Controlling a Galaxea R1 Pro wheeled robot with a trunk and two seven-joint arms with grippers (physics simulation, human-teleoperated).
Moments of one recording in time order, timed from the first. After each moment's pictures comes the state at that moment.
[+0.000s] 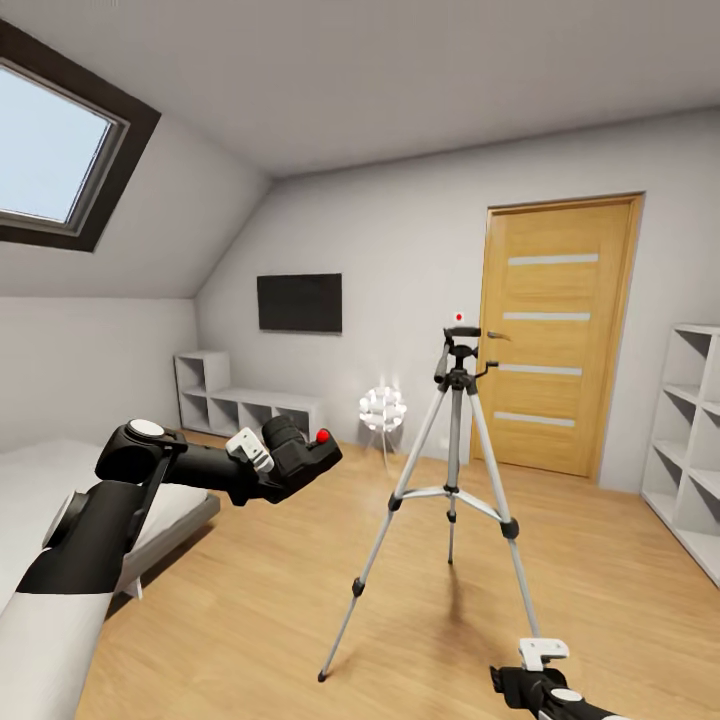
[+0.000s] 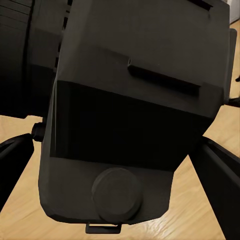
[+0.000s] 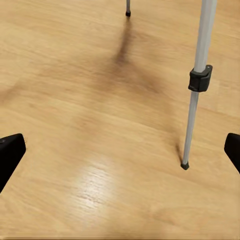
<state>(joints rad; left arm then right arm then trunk) -0.71 0.18 -0.06 -1.49 -0.61 0.86 -1.45 -0.60 -0.10 0.00 0.07 -0.01 -0.18 0.00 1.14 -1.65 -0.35</state>
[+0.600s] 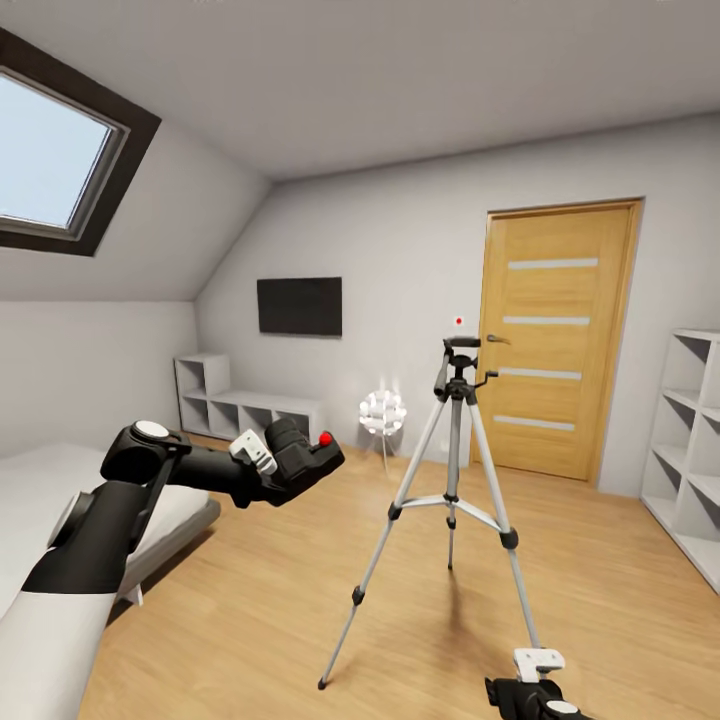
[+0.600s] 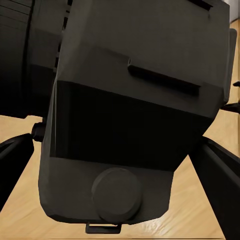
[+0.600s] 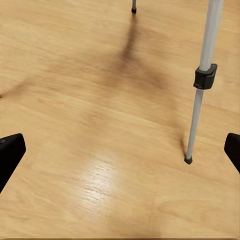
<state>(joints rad) -0.71 0.18 -0.07 -1.47 -0.61 0.86 -1.45 -0.57 -0.08 0.00 0.07 -0.01 -0.18 0.00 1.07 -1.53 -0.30</state>
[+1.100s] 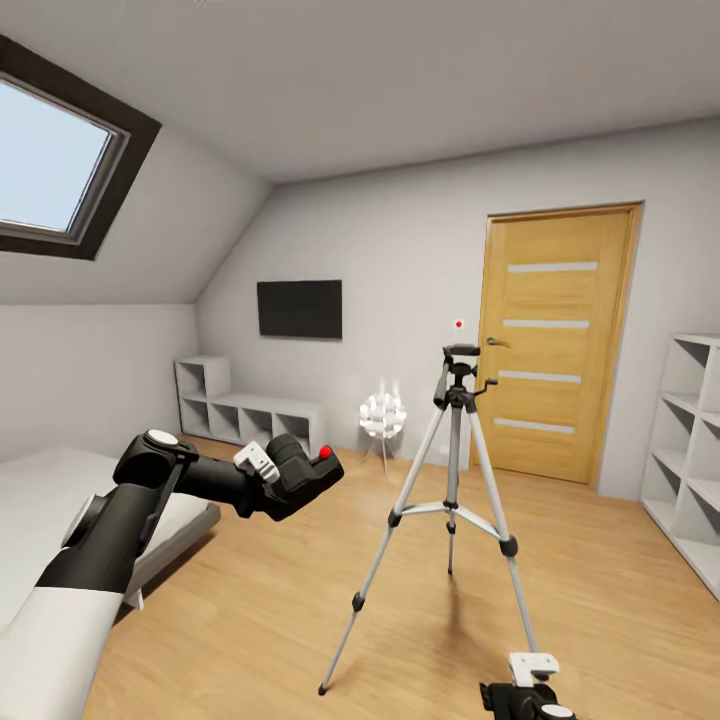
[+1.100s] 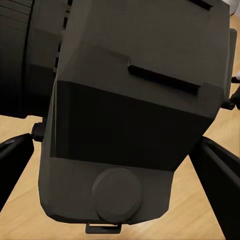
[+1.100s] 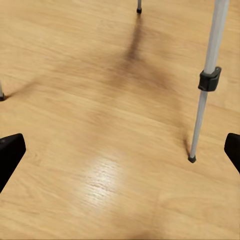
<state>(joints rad) -0.71 0.17 -0.07 -1.36 -0.61 0.86 -1.45 -0.57 -0.06 0.00 0.07 -0.01 -0.17 0.00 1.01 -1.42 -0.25</state>
